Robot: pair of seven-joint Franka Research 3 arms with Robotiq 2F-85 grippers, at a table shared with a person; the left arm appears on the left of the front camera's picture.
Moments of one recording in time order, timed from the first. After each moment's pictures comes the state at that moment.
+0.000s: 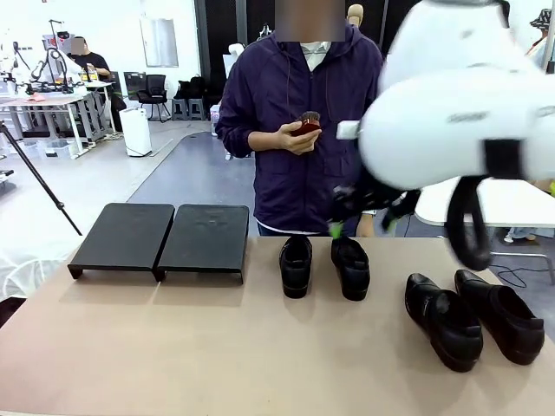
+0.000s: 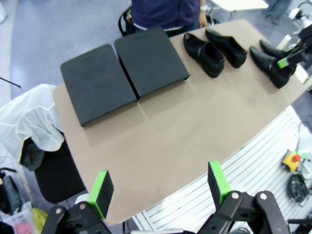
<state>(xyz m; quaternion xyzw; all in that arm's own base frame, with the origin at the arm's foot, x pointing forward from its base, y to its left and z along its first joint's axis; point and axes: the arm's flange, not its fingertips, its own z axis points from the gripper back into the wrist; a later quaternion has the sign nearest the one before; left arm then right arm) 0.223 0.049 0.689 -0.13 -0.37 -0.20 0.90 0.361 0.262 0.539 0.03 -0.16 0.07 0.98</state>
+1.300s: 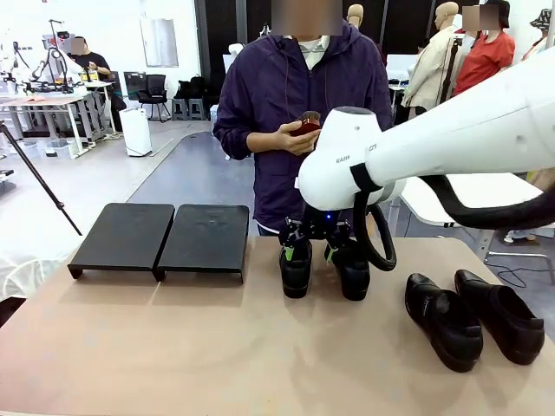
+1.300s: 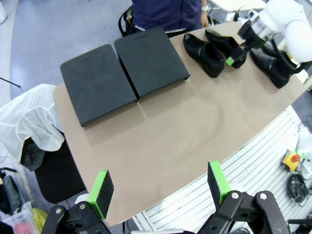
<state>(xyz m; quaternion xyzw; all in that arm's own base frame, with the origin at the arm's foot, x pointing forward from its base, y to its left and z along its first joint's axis) 0.223 0.049 0.689 -0.13 -0.37 -0.20 0.90 0.529 0.294 0.411 0.08 -0.08 0.06 0.99</state>
